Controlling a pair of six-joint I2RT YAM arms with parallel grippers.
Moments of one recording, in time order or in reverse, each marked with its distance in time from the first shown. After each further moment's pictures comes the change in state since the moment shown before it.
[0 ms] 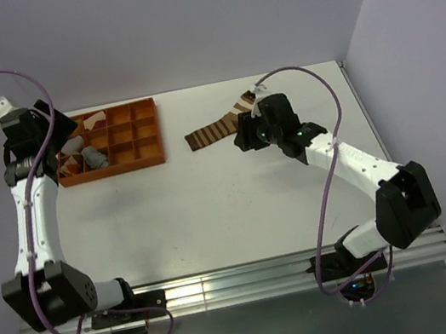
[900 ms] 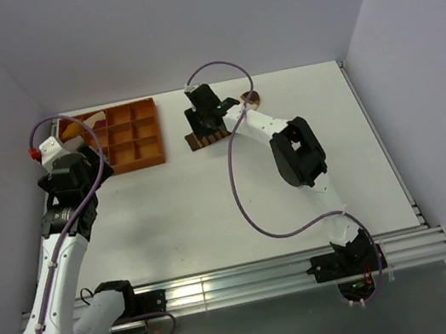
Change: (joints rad) left arm -0.292 -0.463 -0.460 -0.037 -0.353 0.080; right arm 0.121 0.952 0.971 -0.272 0.182 -0.124
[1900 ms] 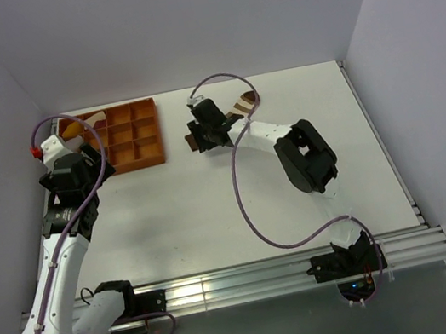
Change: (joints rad) left arm -0.021 -0.002 0.000 0.021 0.001 0.004; right arm 0.047 -0.139 -0.327 0.177 0.026 0.024
